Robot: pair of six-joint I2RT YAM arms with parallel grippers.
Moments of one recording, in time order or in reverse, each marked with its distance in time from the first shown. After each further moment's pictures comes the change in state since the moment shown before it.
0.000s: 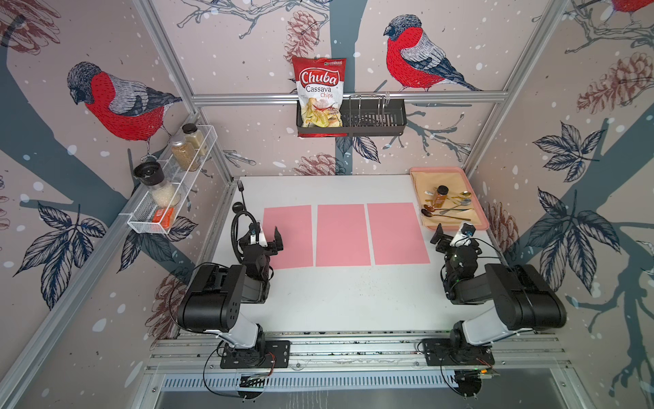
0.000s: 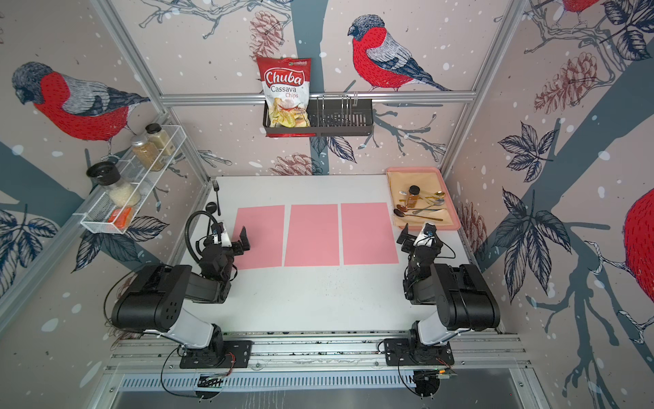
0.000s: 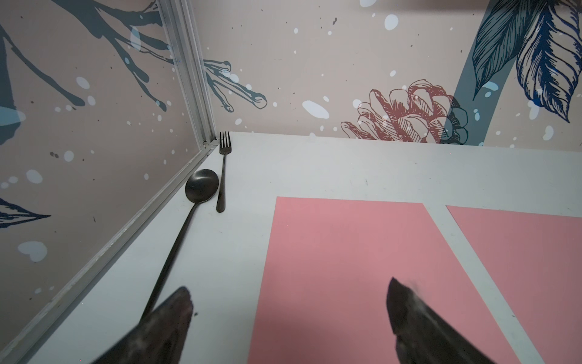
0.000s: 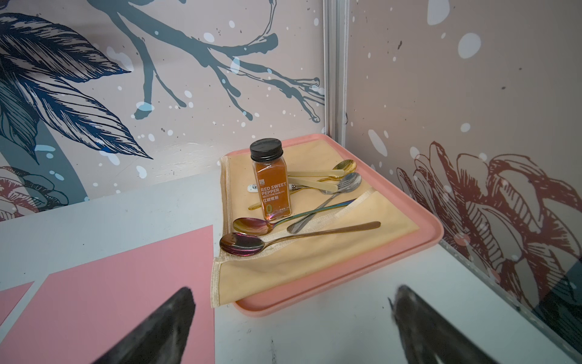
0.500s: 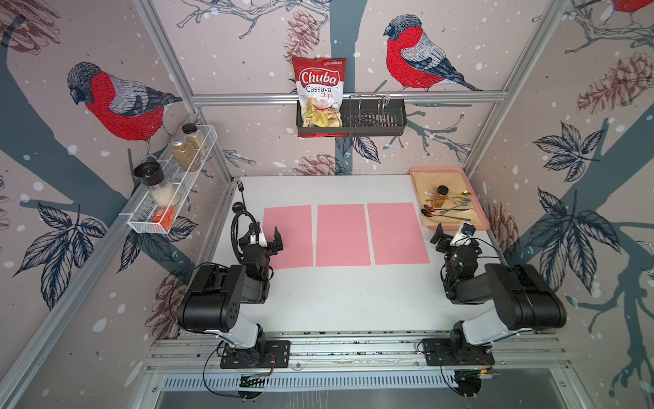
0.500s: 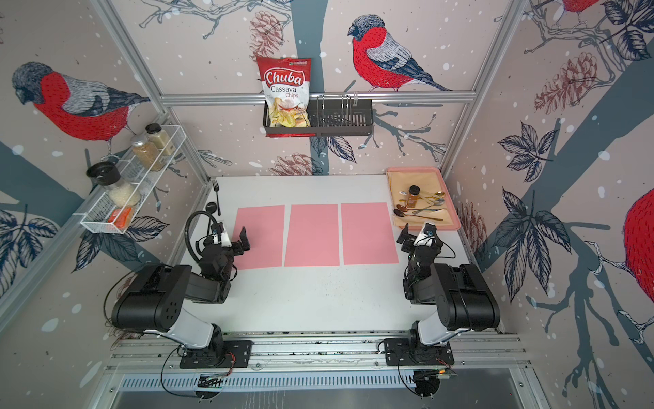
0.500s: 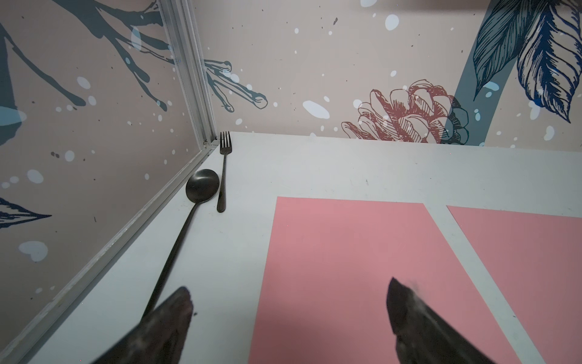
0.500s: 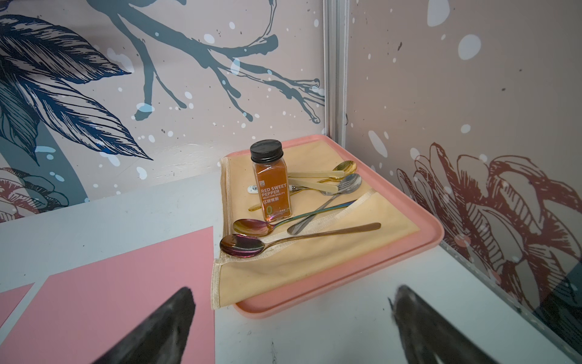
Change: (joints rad) left arm 0.002 0.000 0.000 0.000 0.000 0.000; right arm -0.001 0.000 0.003 -0.001 0.000 0.000
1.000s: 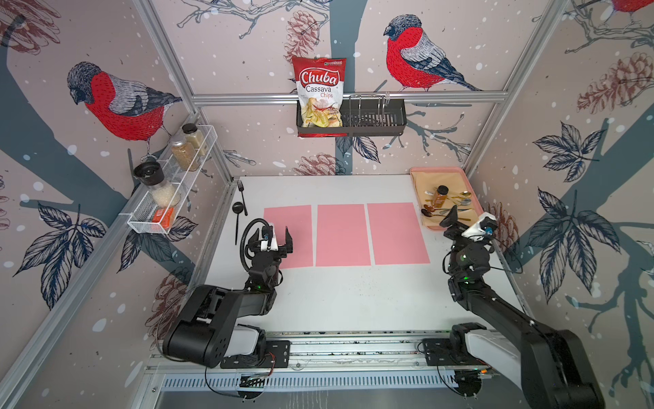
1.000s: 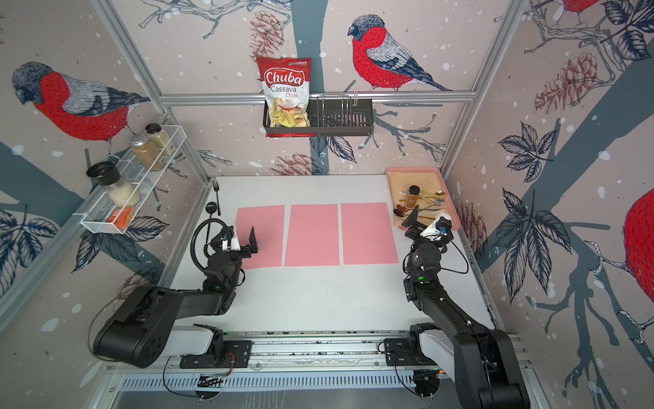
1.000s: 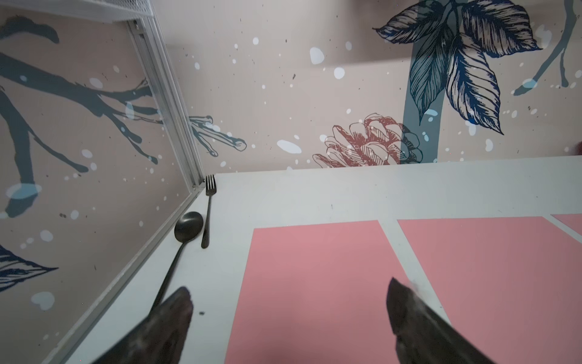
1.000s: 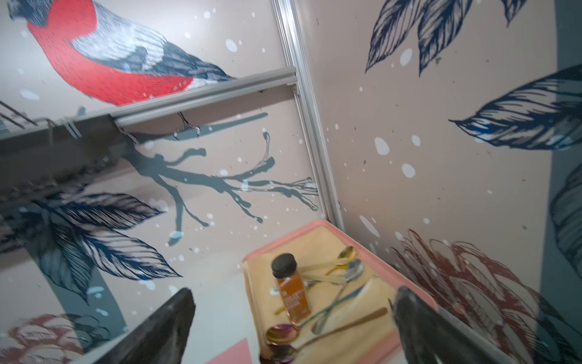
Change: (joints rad) left arm -0.246 -0.254 -0.041 -0.063 -0.211 0.103; right arm 0.158 -0.535 0.167 -0.433 0.251 0.118
